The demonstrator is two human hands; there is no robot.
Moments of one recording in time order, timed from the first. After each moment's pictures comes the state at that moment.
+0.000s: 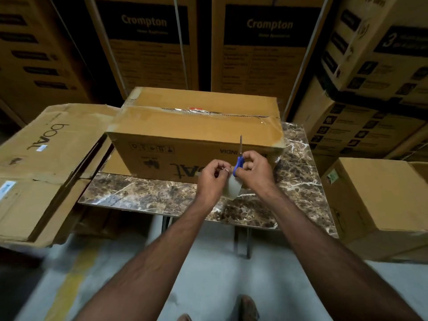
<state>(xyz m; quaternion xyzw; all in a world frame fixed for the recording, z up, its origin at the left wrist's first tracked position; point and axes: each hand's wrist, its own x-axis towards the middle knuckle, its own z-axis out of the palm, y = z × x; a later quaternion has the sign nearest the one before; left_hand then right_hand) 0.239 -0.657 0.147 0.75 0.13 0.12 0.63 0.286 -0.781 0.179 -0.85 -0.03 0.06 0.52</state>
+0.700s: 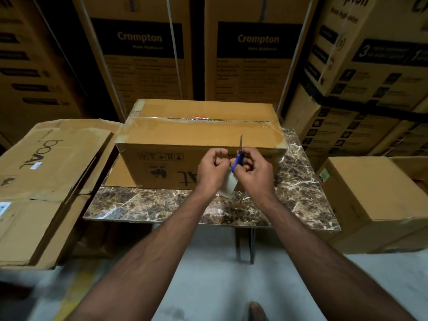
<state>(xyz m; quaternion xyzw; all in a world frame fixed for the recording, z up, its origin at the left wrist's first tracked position) 0.228 -0.608 0.186 0.73 0.13 0.10 0.66 0.232 -0.732 0.188 -0.82 -0.12 -0.13 0.54</state>
